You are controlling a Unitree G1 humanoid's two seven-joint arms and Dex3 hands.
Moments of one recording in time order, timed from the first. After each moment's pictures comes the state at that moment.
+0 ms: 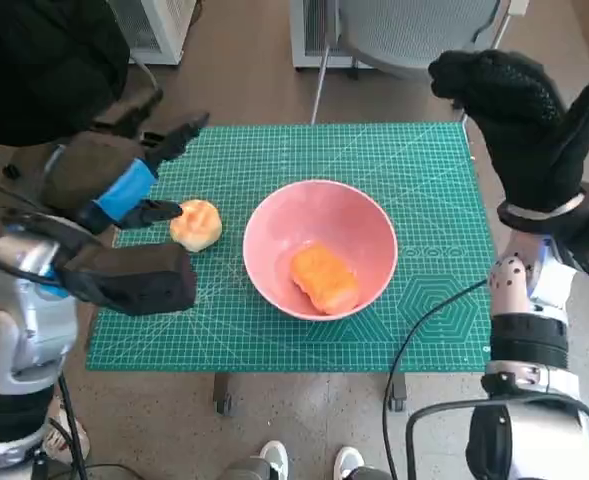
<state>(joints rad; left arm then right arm) -0.58 0.68 -0.11 -0.10 0.74 0.16 -0.39 -0.94 -0.24 -0.31 0.80 0.49 -0.62 0.89</state>
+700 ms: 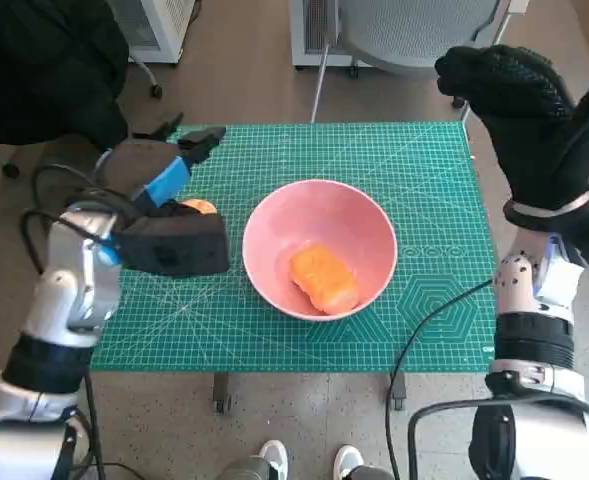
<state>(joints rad) -0.75 0.59 -0.28 0.30 0.79 0.15 -0.34 -0.94 -0.25 -0.31 0.78 0.49 -0.61 0.89</state>
